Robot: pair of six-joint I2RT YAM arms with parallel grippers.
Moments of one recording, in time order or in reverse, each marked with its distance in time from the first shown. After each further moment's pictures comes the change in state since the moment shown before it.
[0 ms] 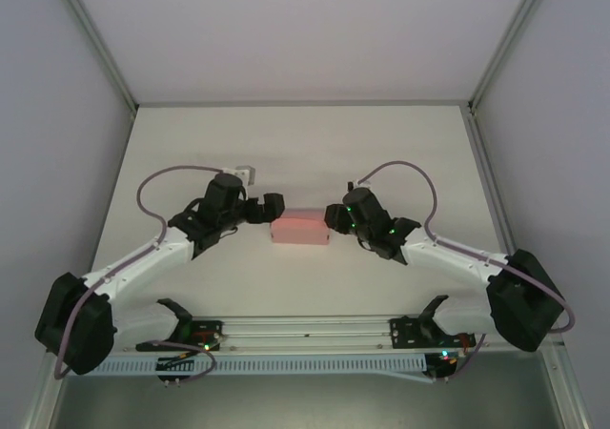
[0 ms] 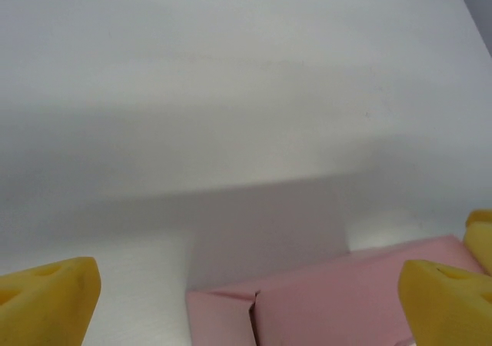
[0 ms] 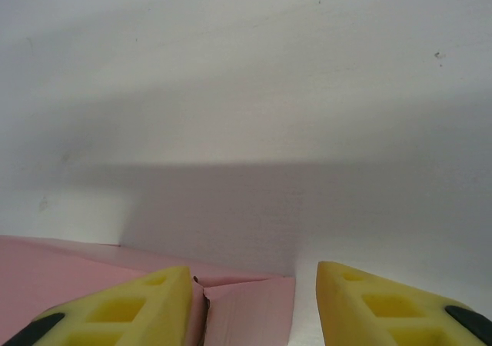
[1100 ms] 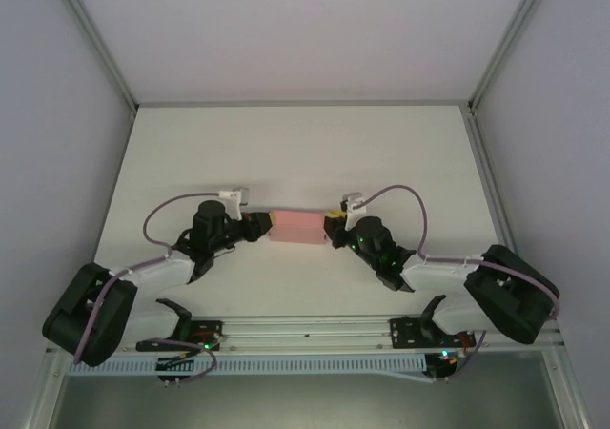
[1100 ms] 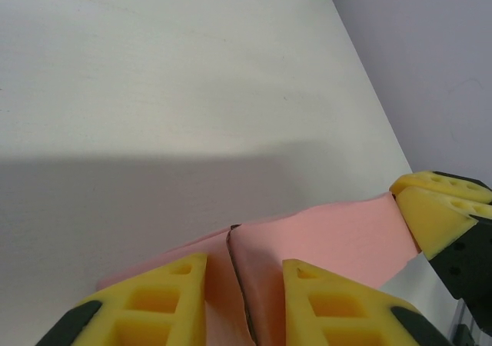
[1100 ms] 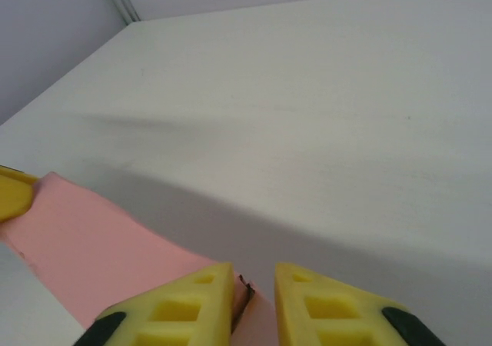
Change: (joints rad) left arm 0.092 0.049 -0.366 0.642 0.305 -0.128; right arm 0.071 0.055 -0.357 0.798 0.031 -0.366
